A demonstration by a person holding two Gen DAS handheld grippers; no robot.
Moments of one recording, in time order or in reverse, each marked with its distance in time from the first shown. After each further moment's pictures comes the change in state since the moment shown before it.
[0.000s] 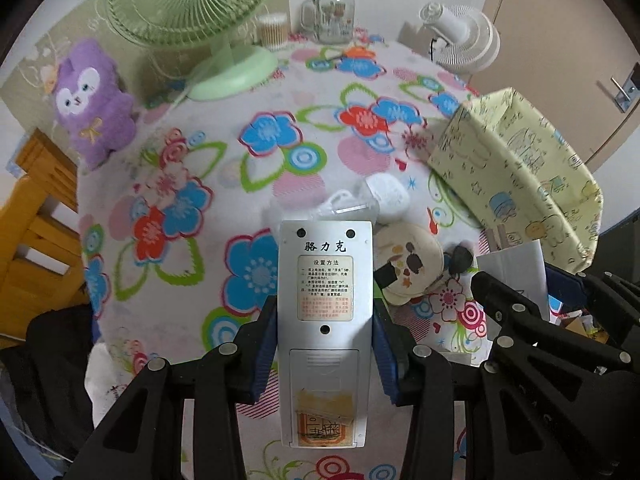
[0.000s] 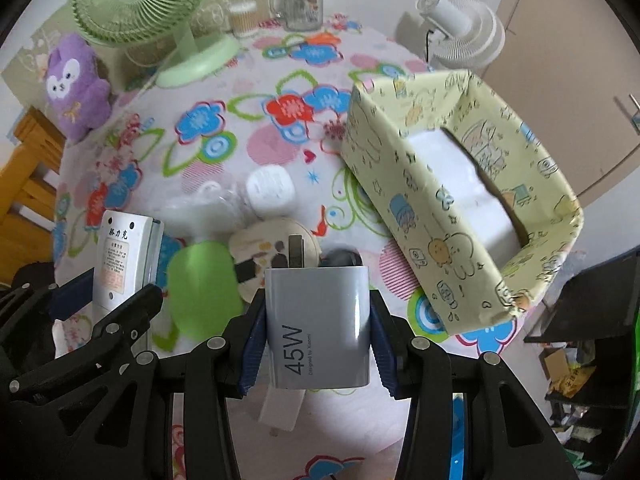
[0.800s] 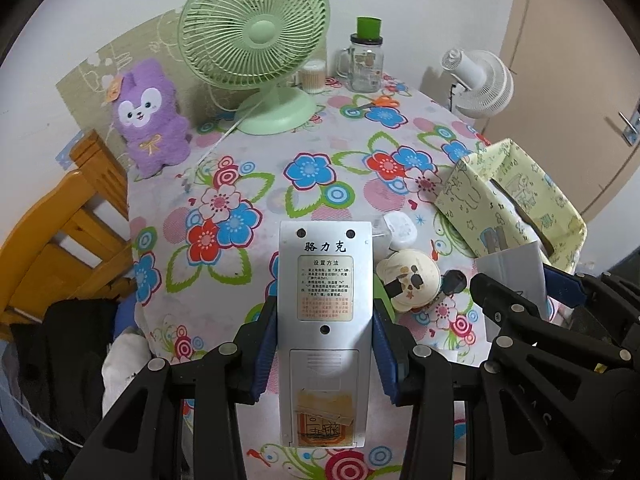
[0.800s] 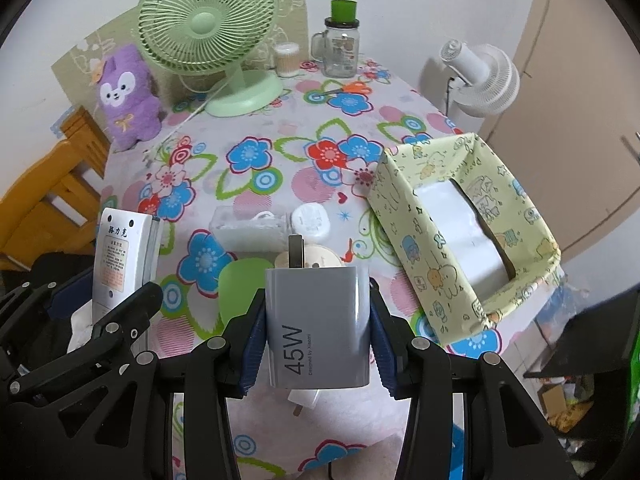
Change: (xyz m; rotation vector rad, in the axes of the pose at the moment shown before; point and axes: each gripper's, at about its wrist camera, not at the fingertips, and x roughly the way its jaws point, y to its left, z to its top) left arm -0.060 0.008 -0.015 -0.097 -0.122 0.067; right arm -0.057 0.016 0.001 -0.101 -0.107 0.060
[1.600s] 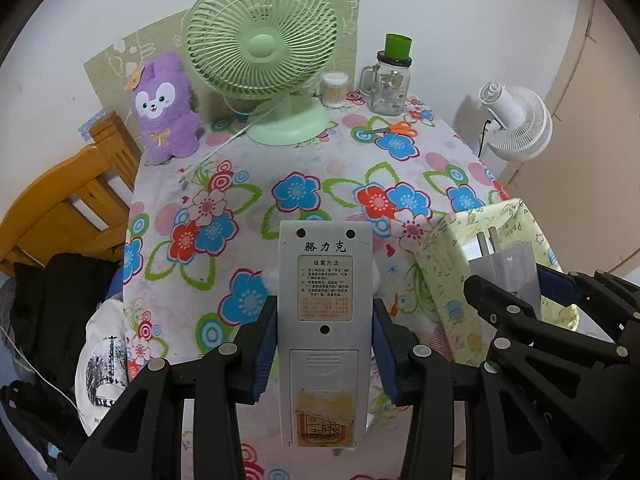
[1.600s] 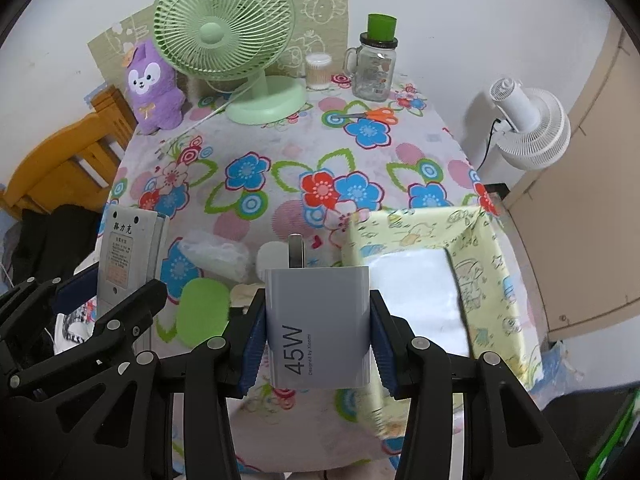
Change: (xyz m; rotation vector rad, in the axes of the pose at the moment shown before) left arm 0.007 -0.072 0.049 -0.204 -0.005 0.093; right arm 0.014 -0.075 0.067 -0.237 0.013 0.125
